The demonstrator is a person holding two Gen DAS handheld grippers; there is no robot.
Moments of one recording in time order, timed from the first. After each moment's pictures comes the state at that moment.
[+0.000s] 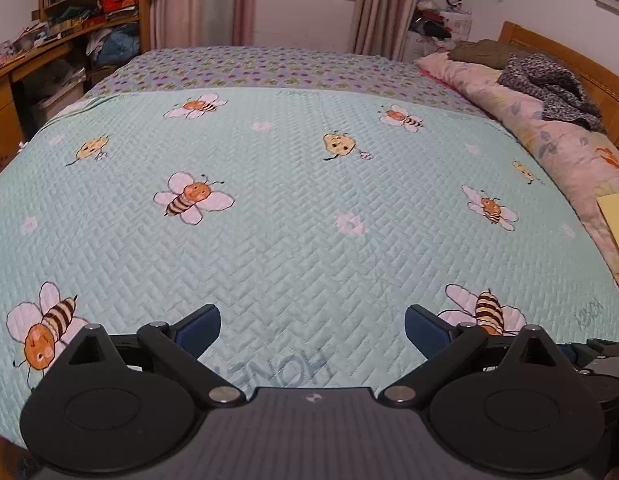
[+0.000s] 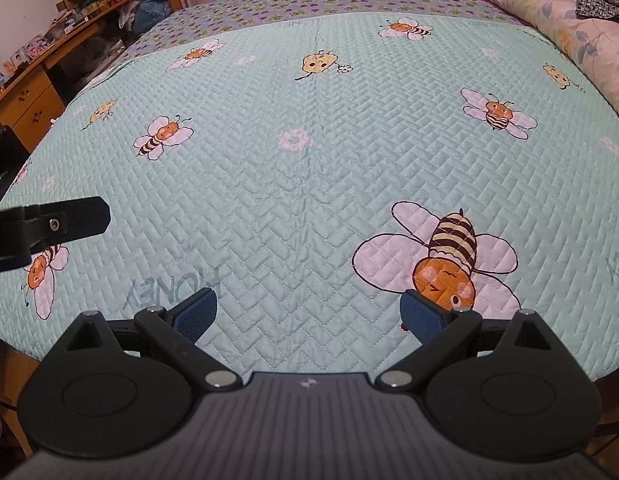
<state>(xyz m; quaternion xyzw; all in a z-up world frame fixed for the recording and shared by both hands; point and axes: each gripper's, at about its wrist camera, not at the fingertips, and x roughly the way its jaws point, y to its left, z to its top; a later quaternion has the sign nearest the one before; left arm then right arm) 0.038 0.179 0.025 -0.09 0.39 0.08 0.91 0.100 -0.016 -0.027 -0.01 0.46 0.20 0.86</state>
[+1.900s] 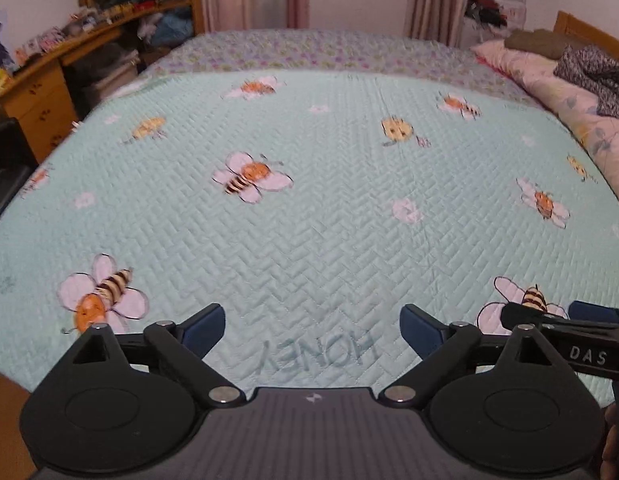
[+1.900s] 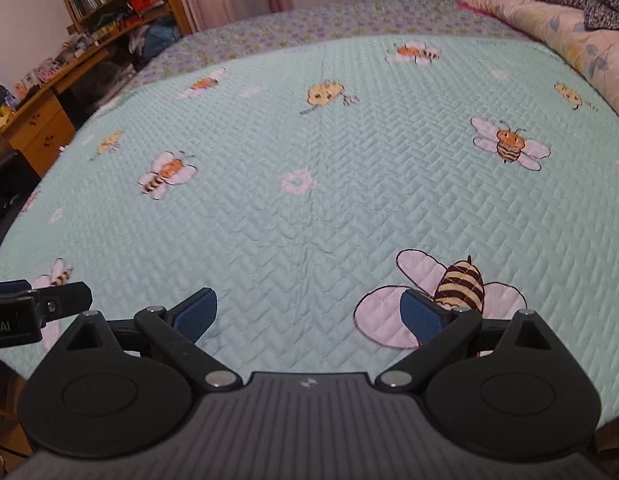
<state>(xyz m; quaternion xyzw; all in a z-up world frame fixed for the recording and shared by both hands) 0.022 0.176 0.043 -0.08 0.41 0.17 0.89 0.124 -0.026 -0.010 0.02 0.42 0.22 0.88</state>
